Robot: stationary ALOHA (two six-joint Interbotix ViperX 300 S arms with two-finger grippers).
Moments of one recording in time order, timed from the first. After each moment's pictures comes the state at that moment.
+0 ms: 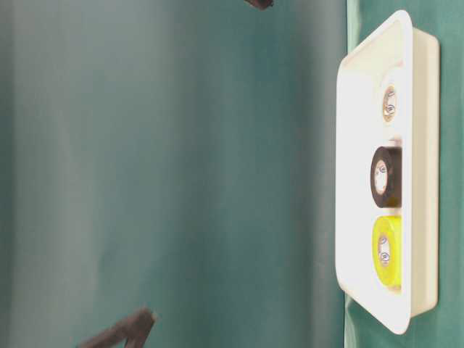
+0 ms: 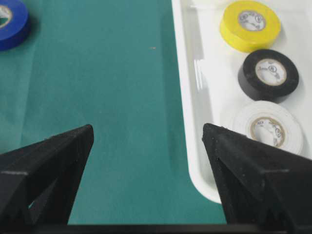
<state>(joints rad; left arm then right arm) 0.00 -0.58 0.71 0.00 0.37 0.07 -0.08 -0.63 1.07 -0.24 0.05 0.32</state>
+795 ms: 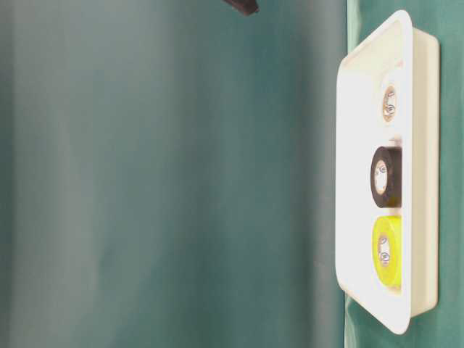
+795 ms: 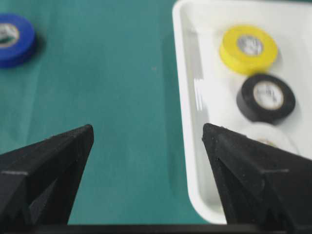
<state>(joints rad) -0.02 -0.70 0.98 -0.01 0.05 0.07 -0.08 -0.64 1.07 -0.26 -0.02 0.32</state>
